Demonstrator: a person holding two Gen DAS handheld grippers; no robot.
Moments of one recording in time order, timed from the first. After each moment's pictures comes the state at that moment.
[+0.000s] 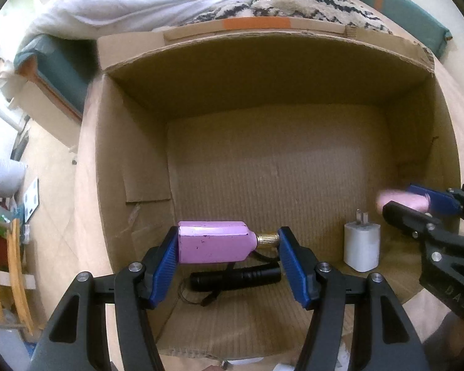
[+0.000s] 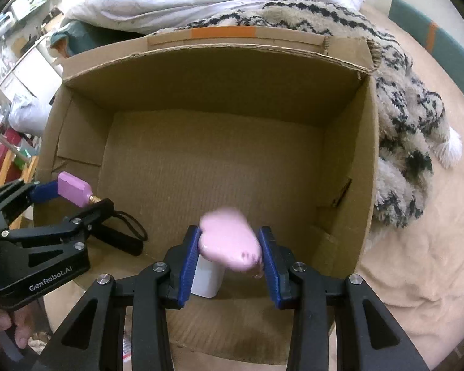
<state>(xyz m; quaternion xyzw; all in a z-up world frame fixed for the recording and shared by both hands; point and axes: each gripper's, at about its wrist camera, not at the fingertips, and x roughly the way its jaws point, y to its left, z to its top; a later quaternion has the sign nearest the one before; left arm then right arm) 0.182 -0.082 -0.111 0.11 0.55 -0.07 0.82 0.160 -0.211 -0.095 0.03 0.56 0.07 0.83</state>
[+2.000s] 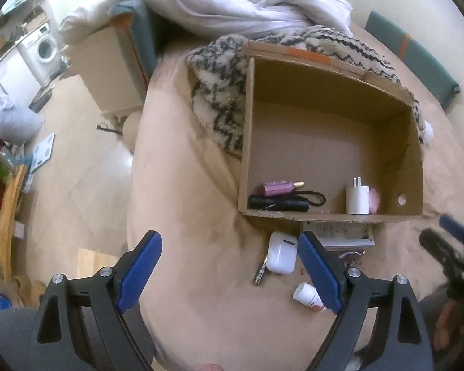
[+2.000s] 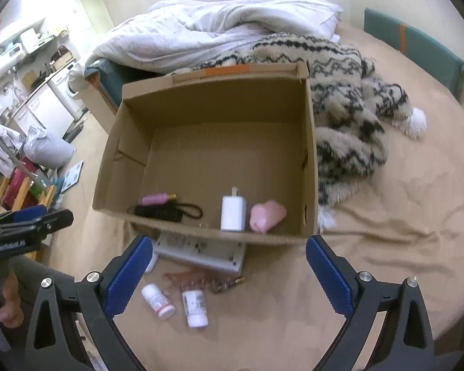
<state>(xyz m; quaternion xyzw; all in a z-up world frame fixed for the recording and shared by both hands) 0.079 0.020 -0.039 0.00 0.53 -0.02 0.85 0.040 -0.220 -0.045 0.09 0.48 0.07 0.87</state>
